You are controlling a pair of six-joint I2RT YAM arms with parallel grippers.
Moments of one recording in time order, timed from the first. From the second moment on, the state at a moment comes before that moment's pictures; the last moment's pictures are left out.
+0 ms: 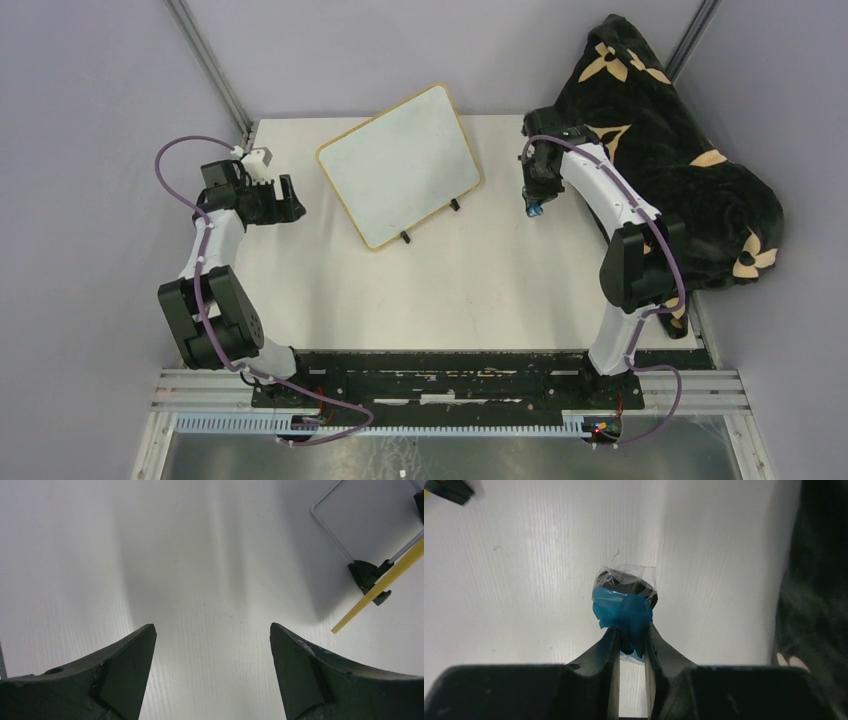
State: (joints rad) left arm 0.33 1.49 1.09 -0.44 0.48 0.19; right arm 0.27 1.86 1.73 -1.00 0.13 0.16
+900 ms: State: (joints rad) left arm 0.31 1.50 1.01 -0.28 0.46 0.14; right arm 0.27 1.87 1.40 -0.89 0.00 0.24
